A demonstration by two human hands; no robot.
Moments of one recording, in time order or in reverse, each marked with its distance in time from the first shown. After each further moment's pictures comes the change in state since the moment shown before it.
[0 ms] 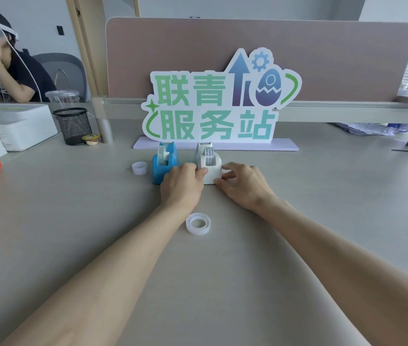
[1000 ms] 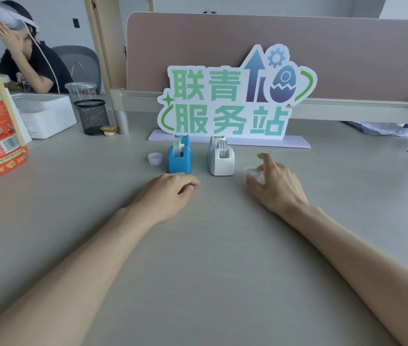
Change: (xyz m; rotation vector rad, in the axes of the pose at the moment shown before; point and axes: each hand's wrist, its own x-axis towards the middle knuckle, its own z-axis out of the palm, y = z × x) left_hand -0.037 -0.057 -0.054 0.017 -0.275 0.248; right_hand -0.032 0.013 -0.020 -0.199 0.119 -0.039
